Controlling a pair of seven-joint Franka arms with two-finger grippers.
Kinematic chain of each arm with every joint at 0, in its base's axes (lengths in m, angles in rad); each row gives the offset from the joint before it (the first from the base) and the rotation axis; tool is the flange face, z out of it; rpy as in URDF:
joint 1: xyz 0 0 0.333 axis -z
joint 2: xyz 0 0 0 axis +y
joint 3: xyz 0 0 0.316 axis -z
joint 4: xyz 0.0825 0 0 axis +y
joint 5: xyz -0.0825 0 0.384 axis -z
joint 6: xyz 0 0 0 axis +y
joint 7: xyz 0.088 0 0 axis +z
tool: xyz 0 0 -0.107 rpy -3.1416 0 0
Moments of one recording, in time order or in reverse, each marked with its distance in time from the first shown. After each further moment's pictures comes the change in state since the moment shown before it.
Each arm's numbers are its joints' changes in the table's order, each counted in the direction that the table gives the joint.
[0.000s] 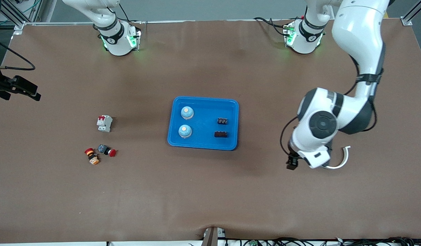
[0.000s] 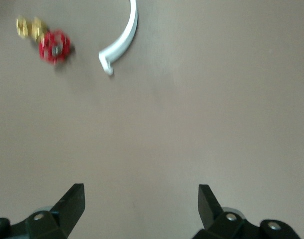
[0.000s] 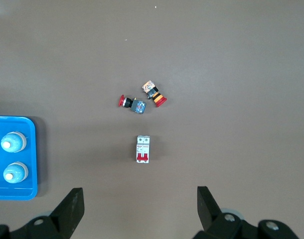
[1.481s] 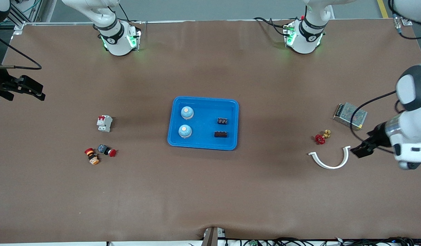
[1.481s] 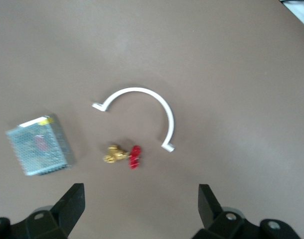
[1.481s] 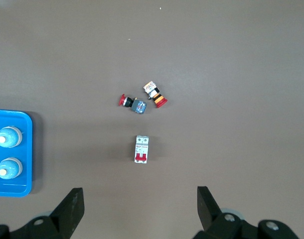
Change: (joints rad) left arm -0.247 -0.224 -0.095 -0.004 0.163 0.236 -0.997; right arm -0.070 0.000 0.034 -0.001 0.032 -0.001 0.009
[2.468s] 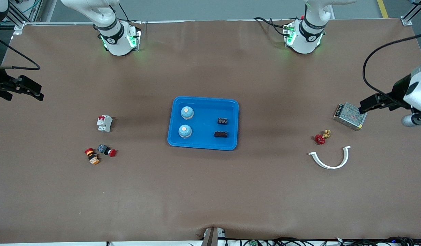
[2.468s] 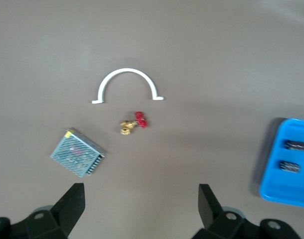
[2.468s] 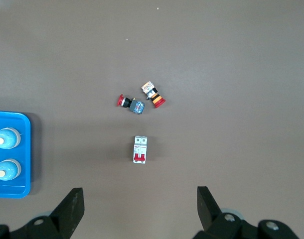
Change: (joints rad) left arm 0.084 -0.231 -0.011 0.002 0.045 0.195 -0.483; right arm -0.052 0.000 0.058 0.000 0.000 -0.002 0.000
